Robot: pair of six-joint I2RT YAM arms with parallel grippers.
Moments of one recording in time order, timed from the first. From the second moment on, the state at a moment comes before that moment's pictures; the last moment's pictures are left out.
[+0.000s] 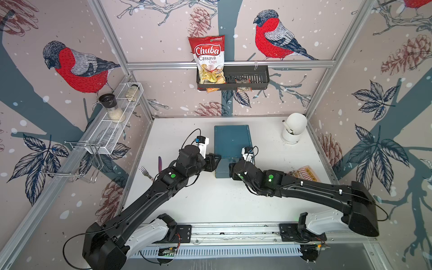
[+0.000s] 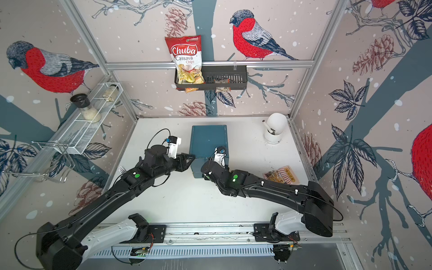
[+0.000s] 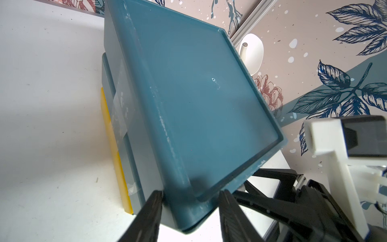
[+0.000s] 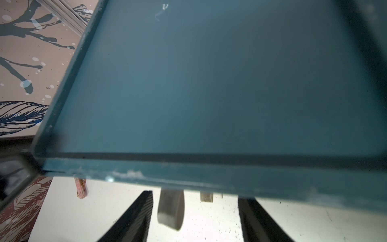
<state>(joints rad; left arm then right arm) -0.61 1.01 0.80 -0.28 0.18 -0.52 1.17 1.37 0.98 -0.37 0.52 0.92</state>
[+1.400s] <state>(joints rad) -0.55 1.10 0.88 -0.30 0.18 -0.60 1.22 1.13 0.57 -0.08 0.49 1.16</state>
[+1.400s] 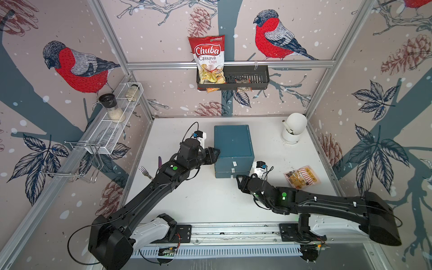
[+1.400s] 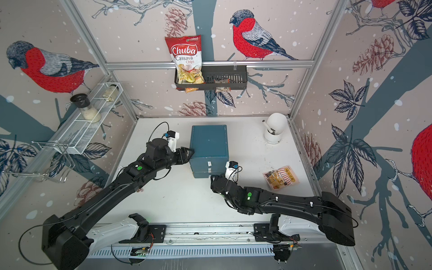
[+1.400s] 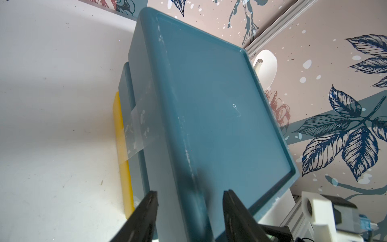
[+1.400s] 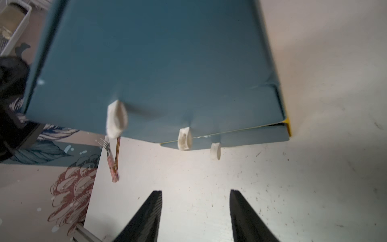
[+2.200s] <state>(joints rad) -0.55 1.05 0.80 -0.23 0.19 -0.59 1.17 1.31 0.36 0.59 0.41 1.21</state>
